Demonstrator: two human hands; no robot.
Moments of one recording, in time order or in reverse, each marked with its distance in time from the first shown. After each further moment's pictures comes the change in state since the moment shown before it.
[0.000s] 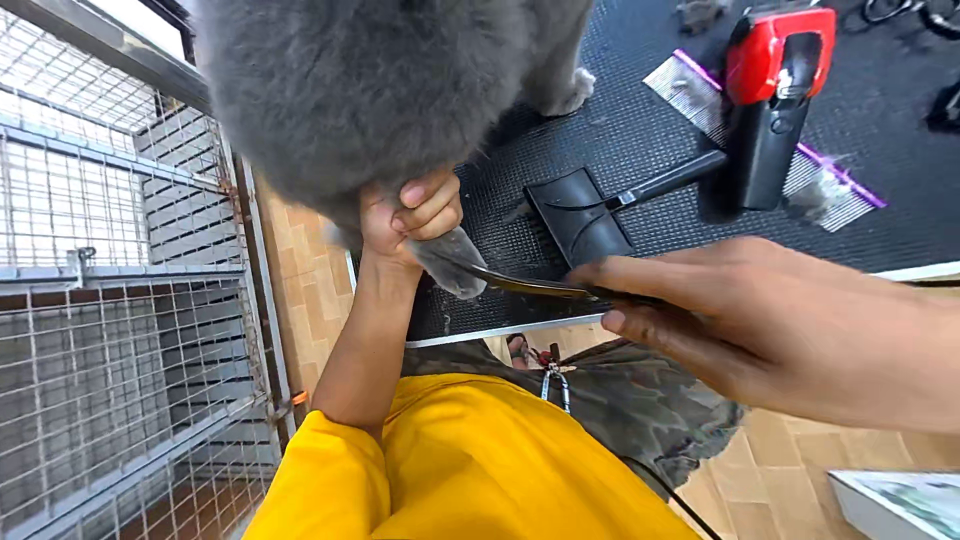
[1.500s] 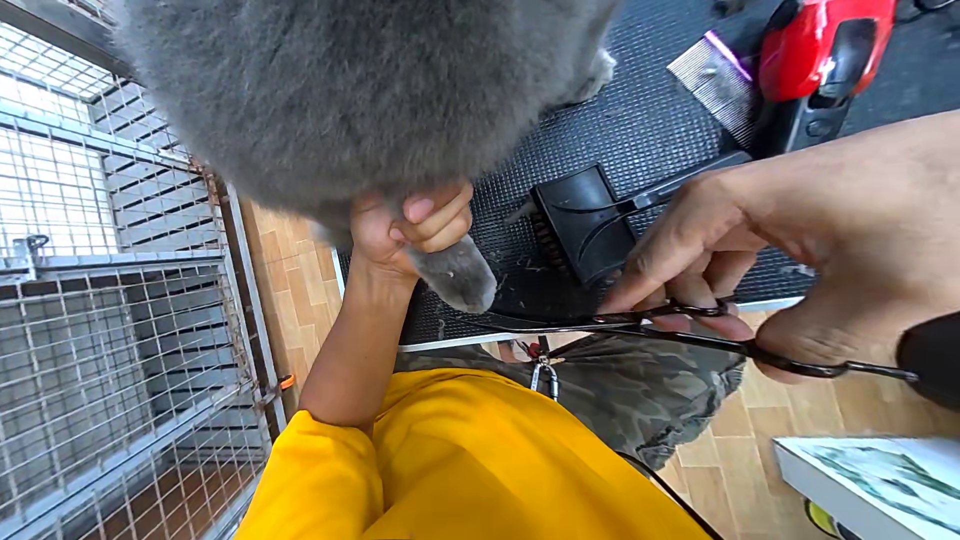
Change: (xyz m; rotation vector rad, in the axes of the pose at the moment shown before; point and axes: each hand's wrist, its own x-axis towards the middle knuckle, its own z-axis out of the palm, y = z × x) left_hand -0.002 -0.002 -0.008 0.092 -0.031 0.026; right_hand 0.044 0.070 -0.045 0.771 -0.626 0.020
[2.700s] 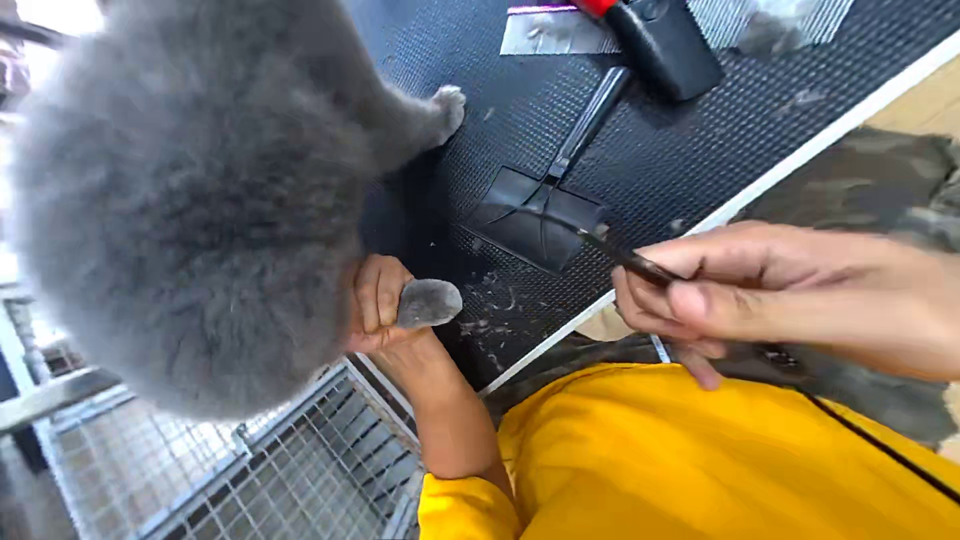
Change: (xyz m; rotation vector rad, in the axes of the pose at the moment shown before) left_hand 0.022 -0.004 -0.012 0.314 -0.089 0.168; right_hand 0.001 0.054 0.160 0.642 0.902 -0.334
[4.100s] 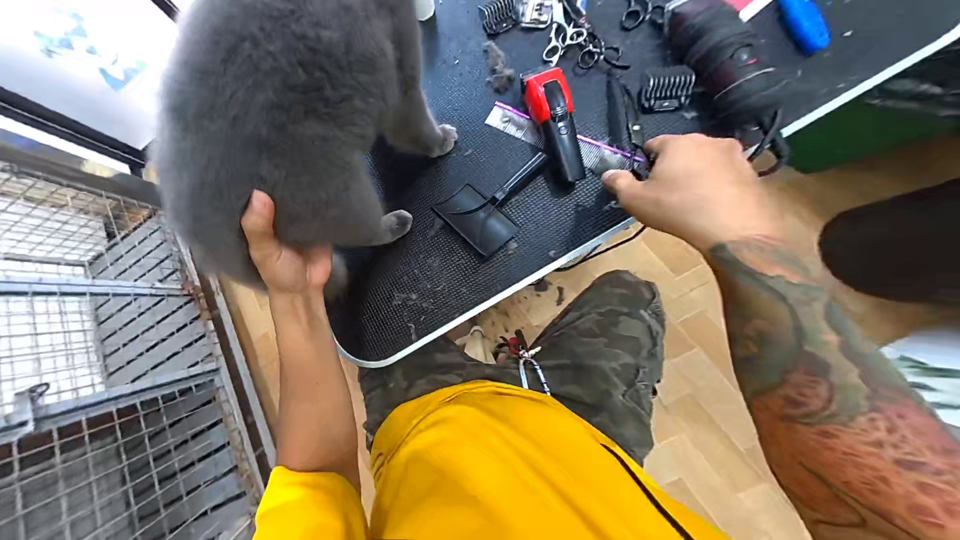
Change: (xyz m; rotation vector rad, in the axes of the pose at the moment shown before) left_hand -0.009 0.062 0.039 0.587 0.314 0.161; right_hand 0.008 -0.082 -0.048 -1.447 0.922 0.409
